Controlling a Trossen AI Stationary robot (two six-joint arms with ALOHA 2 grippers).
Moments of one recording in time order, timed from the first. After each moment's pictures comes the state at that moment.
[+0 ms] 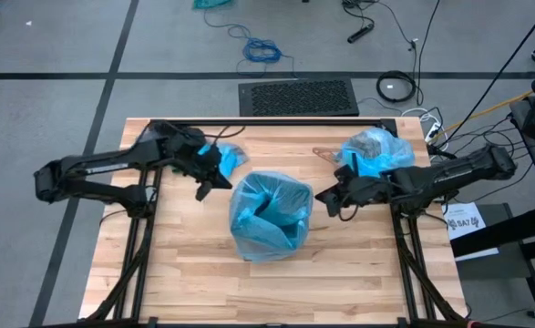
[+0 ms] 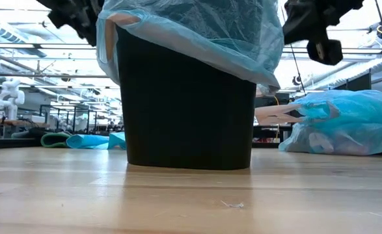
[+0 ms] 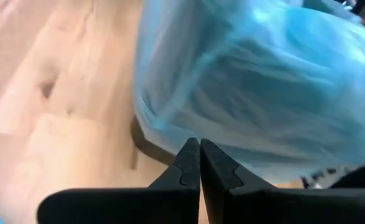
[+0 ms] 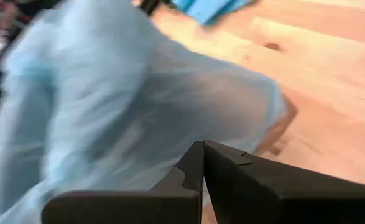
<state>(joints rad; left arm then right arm) 0.37 1.05 0.78 -0.40 0.59 -0.14 0.21 1.01 0.76 -0.38 0.31 1.09</state>
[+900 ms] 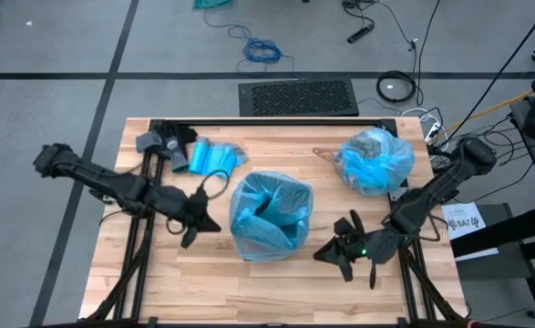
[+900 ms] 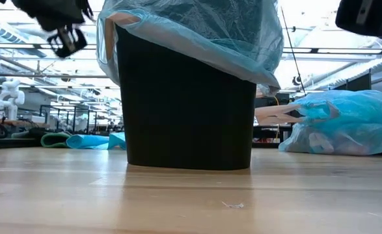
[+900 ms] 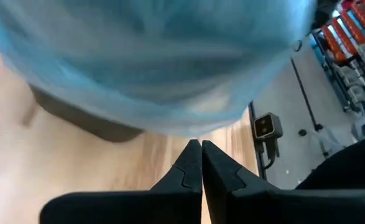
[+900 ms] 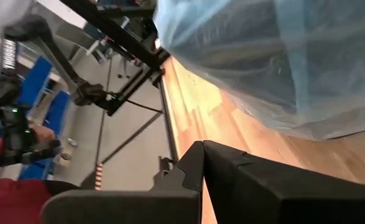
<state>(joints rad) -0.31 0.87 0.61 -0.25 0.06 -0.61 0.70 1.23 0.76 0.02 0.47 1.10</state>
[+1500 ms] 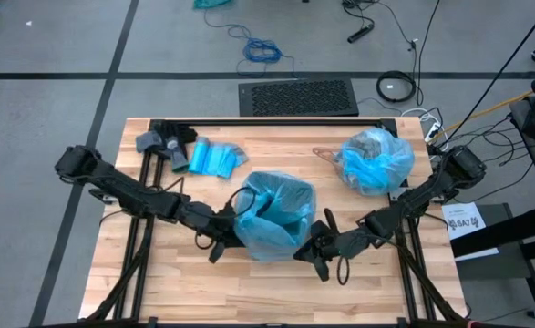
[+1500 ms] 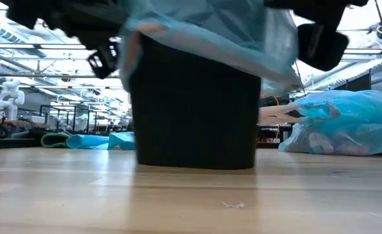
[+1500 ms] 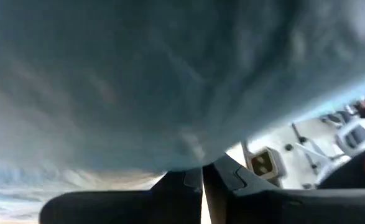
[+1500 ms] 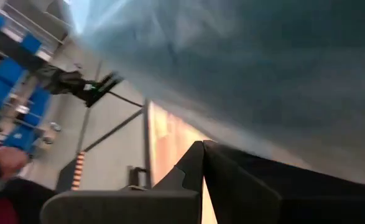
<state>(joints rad) -0.33 1.31 0.59 0.36 0.08 -0.58 0.56 1.45 0.76 0.26 0.31 0.93</state>
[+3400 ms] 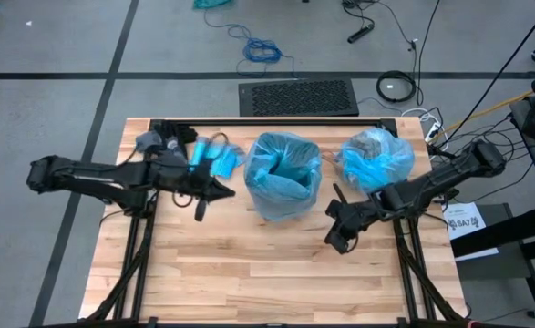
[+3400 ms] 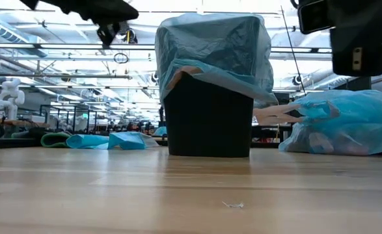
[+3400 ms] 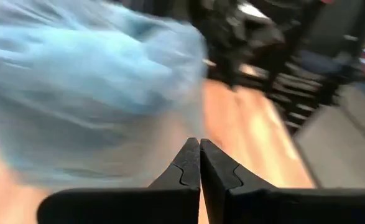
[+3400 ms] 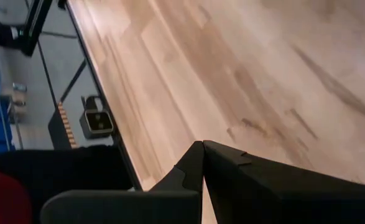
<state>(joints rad) 0.00 0.88 0.65 -0.05 0.13 -0.22 0.37 1.16 0.76 -0.42 -0.08 1.13</state>
